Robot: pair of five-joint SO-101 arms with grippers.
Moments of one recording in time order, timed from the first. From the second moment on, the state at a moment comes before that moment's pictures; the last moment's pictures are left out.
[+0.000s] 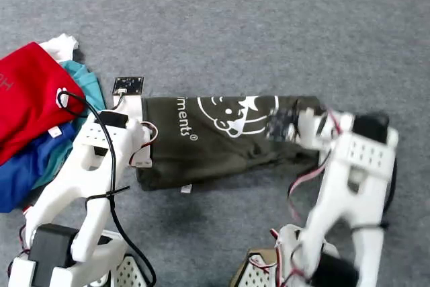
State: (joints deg) left arm 6.7 -17.5 45.4 62.9 2.5; right arm 18.5 -24.4 36.7 68.7 92.3
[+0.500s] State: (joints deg) left arm 6.7 -17.5 45.4 62.9 2.5; right arm 6.7 -3.3 20.9 66.5 83.6
